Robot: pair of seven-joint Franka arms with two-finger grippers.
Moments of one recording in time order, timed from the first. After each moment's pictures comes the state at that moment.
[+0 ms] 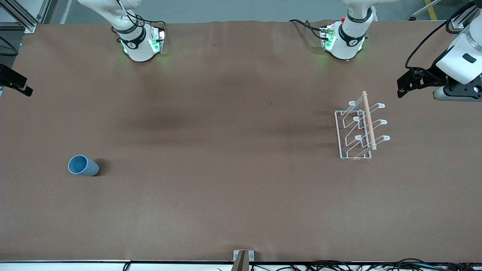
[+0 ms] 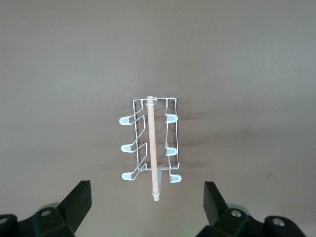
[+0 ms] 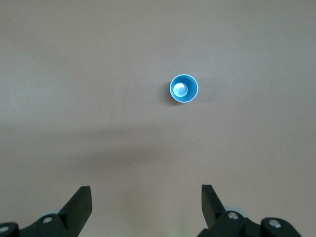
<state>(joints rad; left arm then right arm) 0.10 -0.05 -0.22 -1.61 0.02 1.57 -0.04 -0.08 -0.02 -0.03 -1.48 0.01 1.48 -0.04</state>
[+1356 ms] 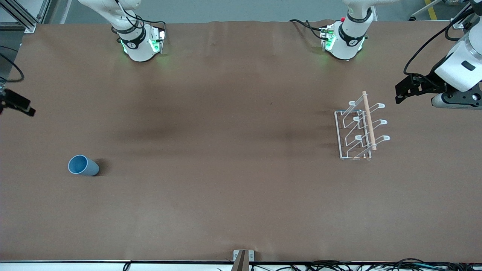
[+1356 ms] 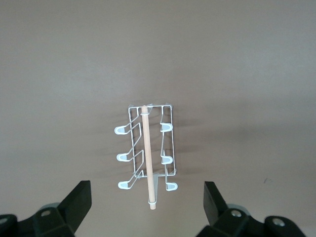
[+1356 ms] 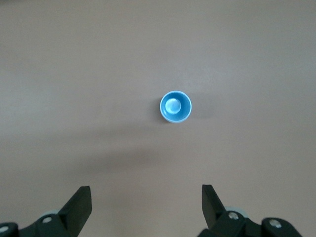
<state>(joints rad) 0.09 0.01 -0.22 -1.55 0.02 1.57 -0.04 -0.12 0.07 -0.04 -1.60 0.01 1.71 -0.07</state>
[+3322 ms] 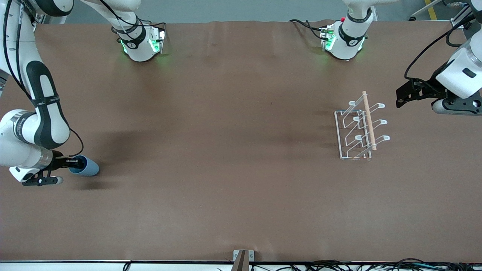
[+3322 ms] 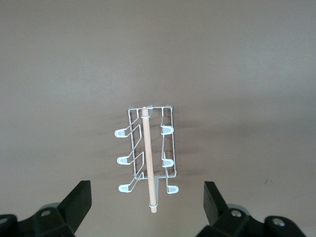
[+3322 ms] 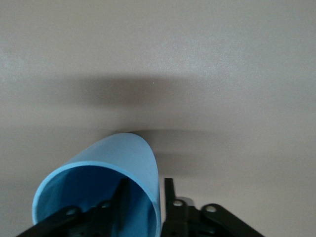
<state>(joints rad) 0.10 0.04 -0.22 -1.52 0.02 1.57 -0.03 -0.23 0.61 -0.03 -1.69 0.02 2.23 -0.32</state>
